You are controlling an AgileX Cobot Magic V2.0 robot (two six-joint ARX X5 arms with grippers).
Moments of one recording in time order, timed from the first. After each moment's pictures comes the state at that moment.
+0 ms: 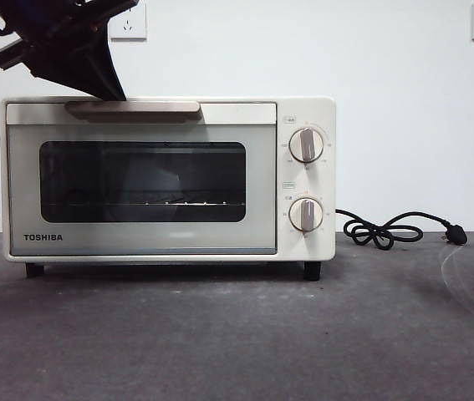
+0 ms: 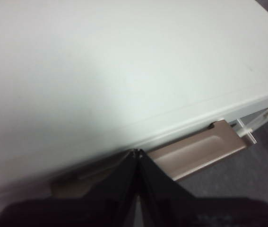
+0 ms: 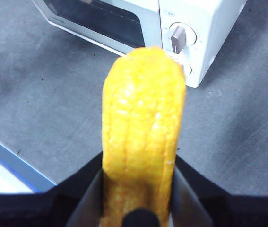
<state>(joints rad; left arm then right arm) -0.41 1.29 1.04 -0.34 0.08 -0.16 0.67 0.97 1.19 -1.00 -0.03 0.13</state>
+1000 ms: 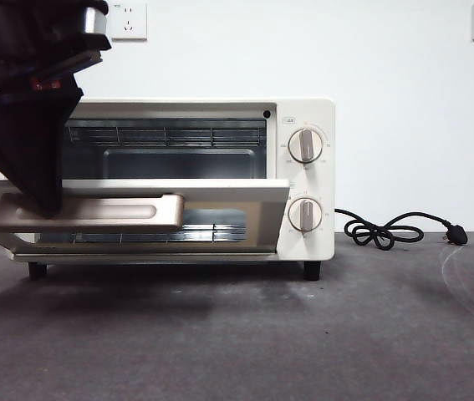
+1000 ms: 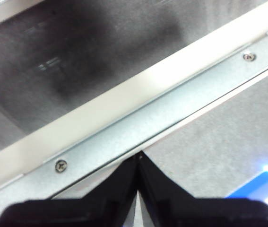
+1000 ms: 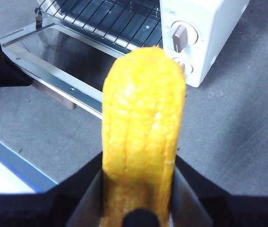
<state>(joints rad) -0.58 1.32 1.00 -0.87 0.04 -0.13 0.67 0.97 1.19 -1.00 -0.04 0.13</state>
